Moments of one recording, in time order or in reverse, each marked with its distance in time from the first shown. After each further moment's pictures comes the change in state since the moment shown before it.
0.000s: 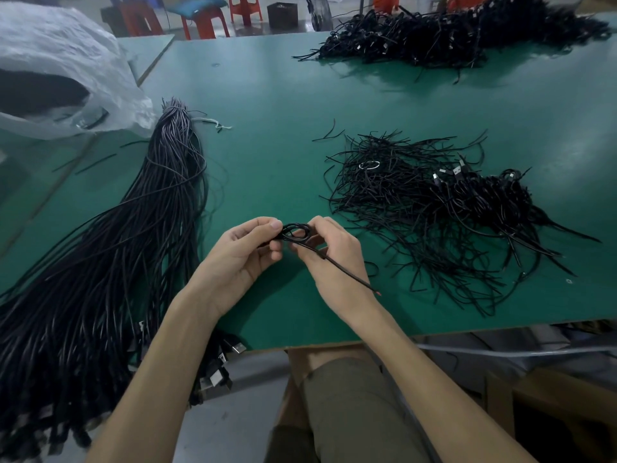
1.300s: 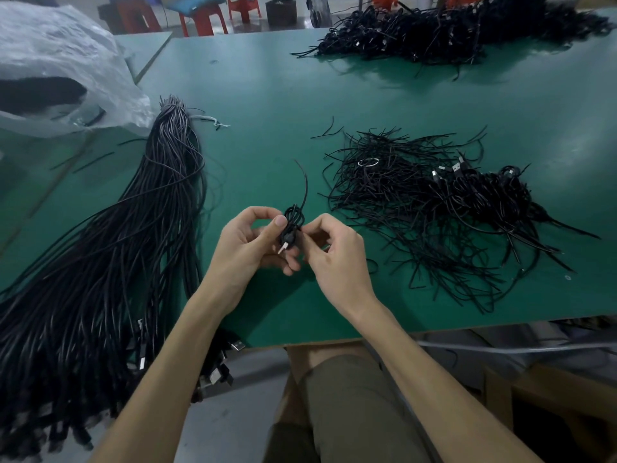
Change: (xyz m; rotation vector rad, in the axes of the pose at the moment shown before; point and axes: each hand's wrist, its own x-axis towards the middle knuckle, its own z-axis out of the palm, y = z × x) left_hand -0.001 -0.012 0.010 0.311 0.020 0.245; right_hand -0.002 -0.004 -0.004 0.158 0.049 0.084
